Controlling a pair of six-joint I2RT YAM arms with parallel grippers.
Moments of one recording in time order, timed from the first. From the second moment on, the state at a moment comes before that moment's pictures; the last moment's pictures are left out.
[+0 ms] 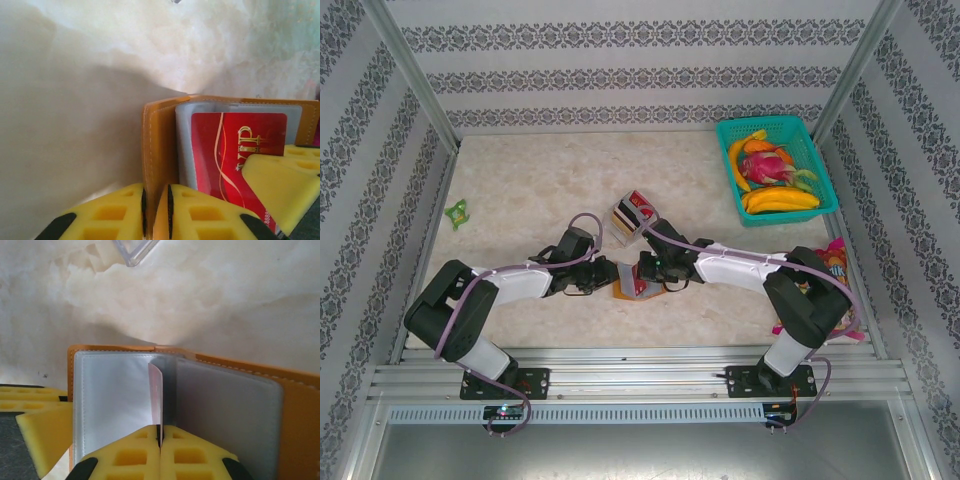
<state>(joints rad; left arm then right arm) -0.52 1.54 0.63 0.03 0.38 -0.89 0.76 1.66 0.91 -0.26 -0.15 0.84</state>
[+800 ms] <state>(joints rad) -0.52 1.59 0.69 -0.06 0.33 -0.87 0.73 1.58 0.85 -0.20 -0.17 0.86</state>
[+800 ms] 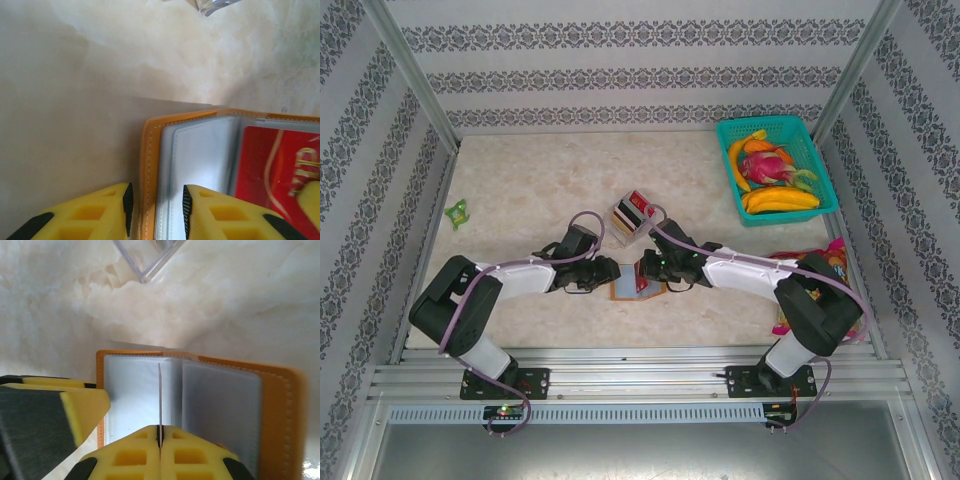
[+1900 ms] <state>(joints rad) -0.52 1.63 0.72 -0.12 0.32 -0.85 0.70 1.63 0.71 0.08 -0.25 0.88</state>
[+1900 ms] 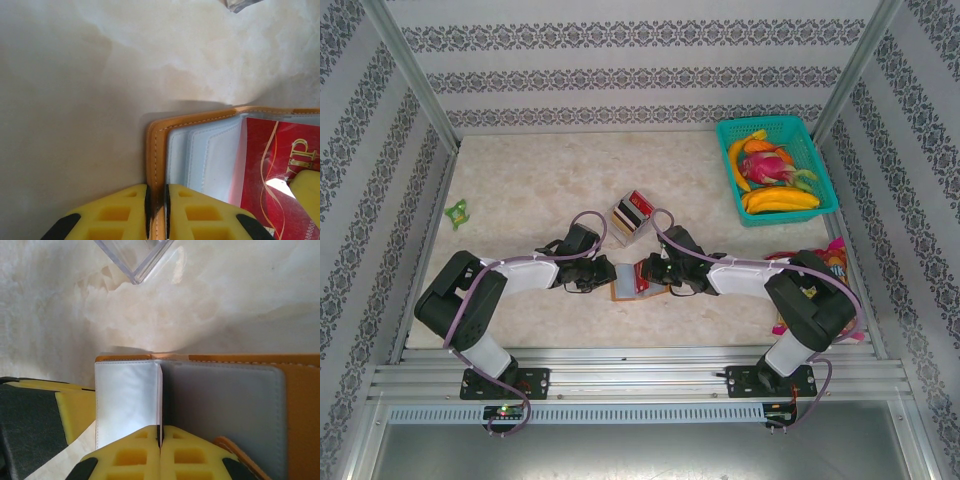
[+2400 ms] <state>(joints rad) -0.52 1.63 0.72 -0.13 0.31 -0.85 0.70 1.62 0.70 0.09 -0.28 0.88</state>
